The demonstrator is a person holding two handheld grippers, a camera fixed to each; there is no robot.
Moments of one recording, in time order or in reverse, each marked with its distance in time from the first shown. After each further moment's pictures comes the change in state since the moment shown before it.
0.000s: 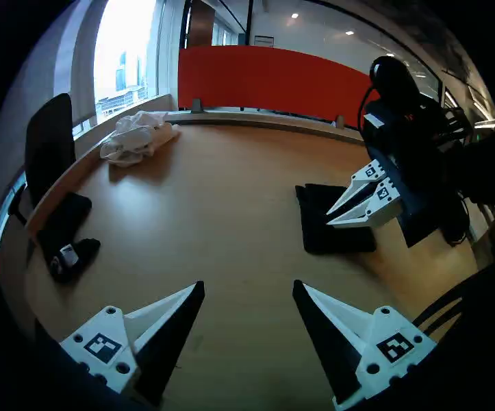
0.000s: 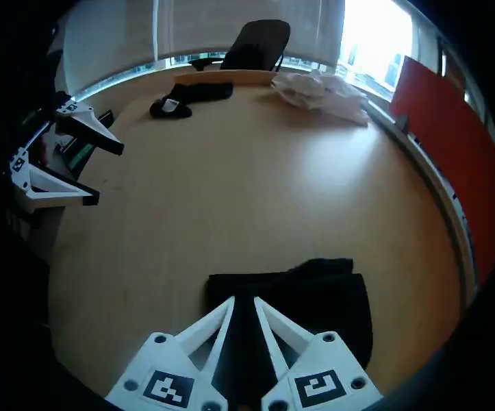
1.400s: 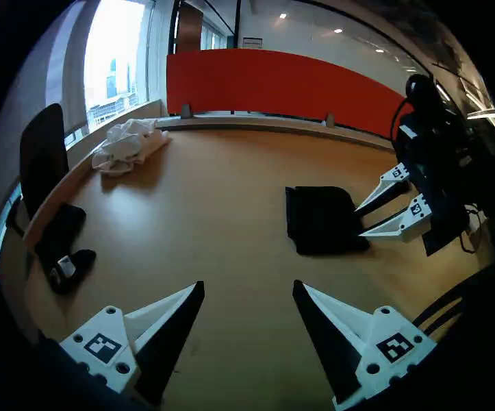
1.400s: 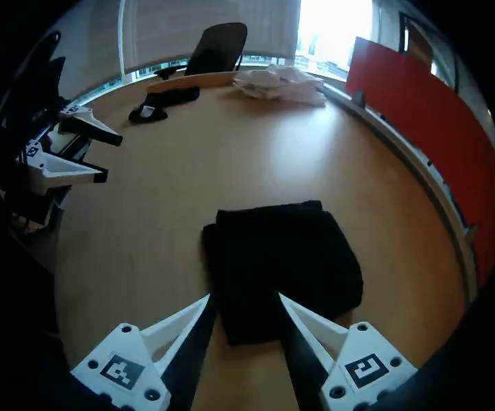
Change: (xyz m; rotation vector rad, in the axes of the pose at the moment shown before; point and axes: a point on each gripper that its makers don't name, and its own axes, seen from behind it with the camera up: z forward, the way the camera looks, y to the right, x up) left arm 0.007 0.007 0.000 -0.030 0.012 0.047; right arm -0.054 -0.009 -0.052 -0.119 0.013 0.164
